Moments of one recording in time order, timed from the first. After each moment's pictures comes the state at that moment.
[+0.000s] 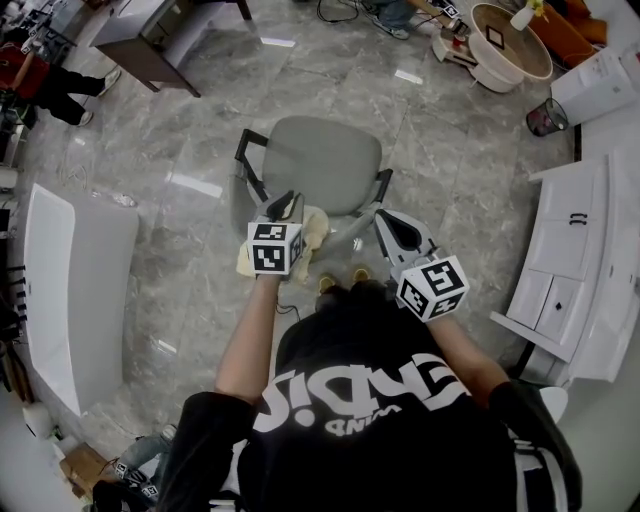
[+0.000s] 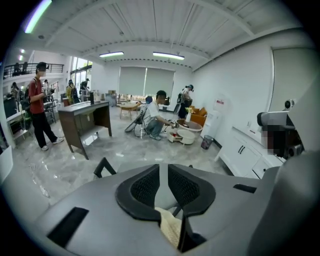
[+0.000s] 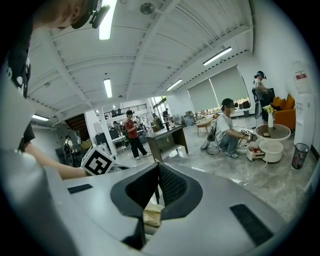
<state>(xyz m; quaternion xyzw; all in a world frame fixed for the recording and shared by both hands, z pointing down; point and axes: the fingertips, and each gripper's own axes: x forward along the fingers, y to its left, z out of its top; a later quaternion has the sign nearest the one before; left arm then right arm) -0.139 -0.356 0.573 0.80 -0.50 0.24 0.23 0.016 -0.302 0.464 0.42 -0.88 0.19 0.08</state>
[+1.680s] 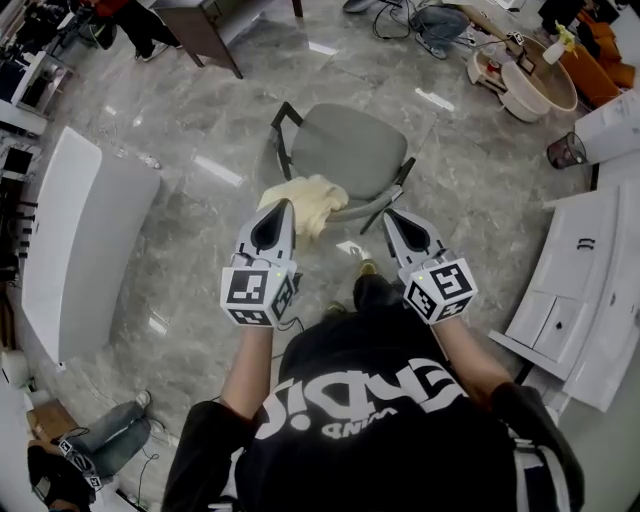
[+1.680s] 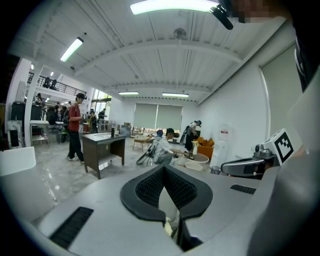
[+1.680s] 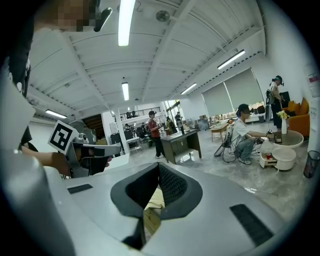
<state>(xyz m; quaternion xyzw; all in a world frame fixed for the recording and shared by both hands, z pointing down) -0.172 -0.186 0.406 0.78 -0.61 0.08 0.11 -0.007 -0.199 0.431 0.35 -0.92 0.14 0.06</state>
